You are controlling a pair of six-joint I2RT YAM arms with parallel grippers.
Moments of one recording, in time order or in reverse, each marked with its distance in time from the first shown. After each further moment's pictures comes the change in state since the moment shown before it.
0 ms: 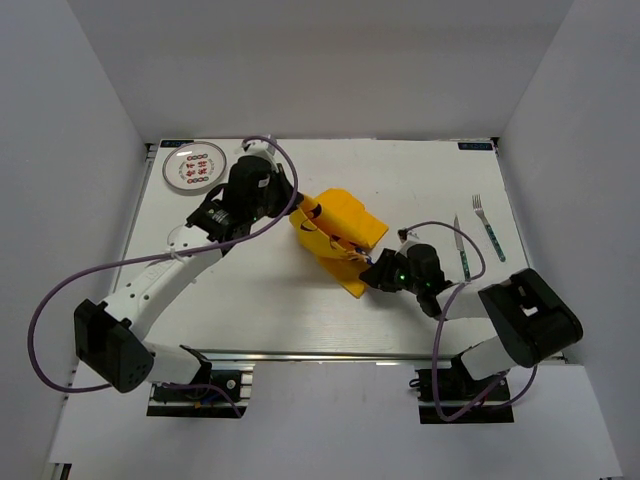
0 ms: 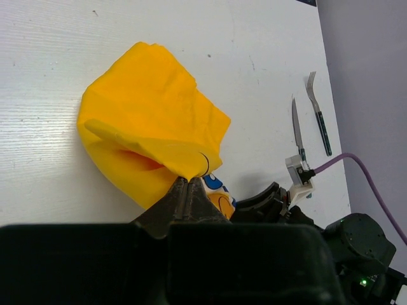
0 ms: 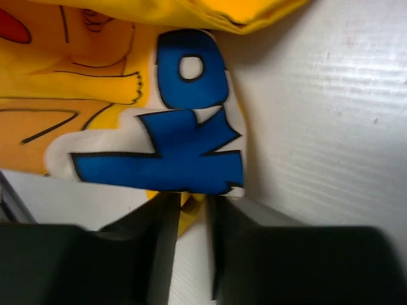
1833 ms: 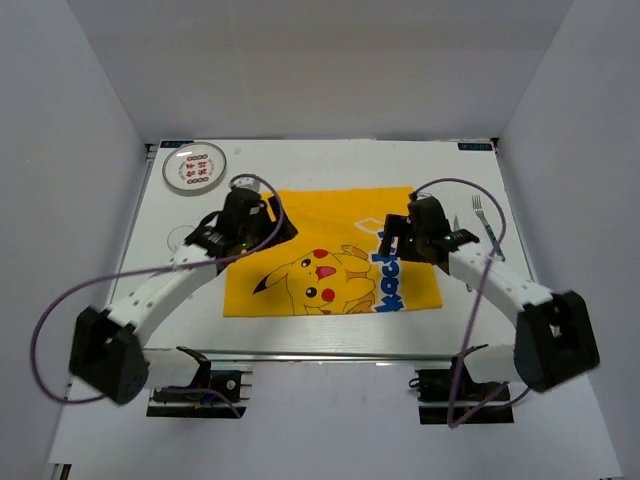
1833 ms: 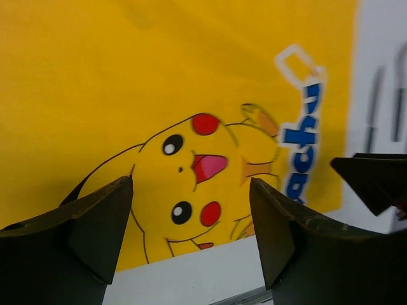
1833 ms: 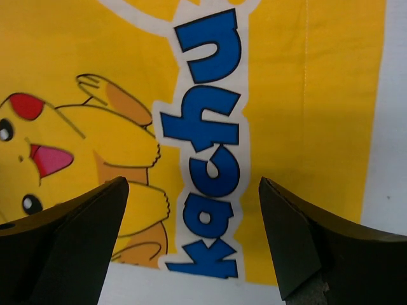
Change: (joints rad) left arm 0.080 -0.129 -0.317 0.008 0.040 -0.081; right arm -0.064 -0.195 0.501 -0.993 0.308 -0.213
